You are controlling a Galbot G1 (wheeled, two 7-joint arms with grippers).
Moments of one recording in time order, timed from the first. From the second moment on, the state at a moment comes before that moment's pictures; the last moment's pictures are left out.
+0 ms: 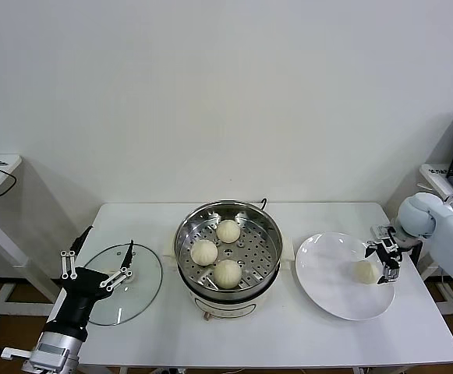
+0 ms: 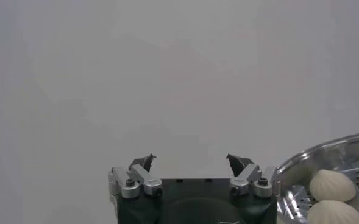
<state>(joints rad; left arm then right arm) 1.69 -1.41 -0.75 -2.38 0.17 0.01 0.19 -0.14 0.63 -0.55 1.10 -0.30 -0.05 -1.24</state>
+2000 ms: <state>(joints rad) 1.68 -1.40 -0.74 -2.40 0.16 0.01 0.19 0.53 0.47 -1.16 1.54 0.19 -0.36 -1.20</state>
